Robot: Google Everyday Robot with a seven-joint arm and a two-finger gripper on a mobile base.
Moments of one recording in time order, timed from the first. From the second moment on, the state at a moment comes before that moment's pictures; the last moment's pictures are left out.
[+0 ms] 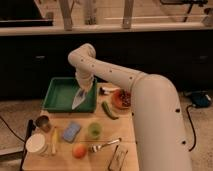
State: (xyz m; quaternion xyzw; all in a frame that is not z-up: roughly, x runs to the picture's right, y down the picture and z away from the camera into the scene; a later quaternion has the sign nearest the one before) arm -0.105 0.007 0.838 -0.26 -0.17 -0.41 0.86
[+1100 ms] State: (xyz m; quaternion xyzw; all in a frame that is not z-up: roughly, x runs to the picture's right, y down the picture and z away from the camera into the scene) arm -0.112 0.005 0.847 -0.26 -0.18 -0.42 0.85
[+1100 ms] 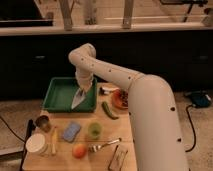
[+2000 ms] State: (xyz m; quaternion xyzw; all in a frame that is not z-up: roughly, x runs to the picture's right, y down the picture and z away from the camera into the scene) arm -0.118 0.001 0.858 -0.26 -0.20 -0.41 0.85
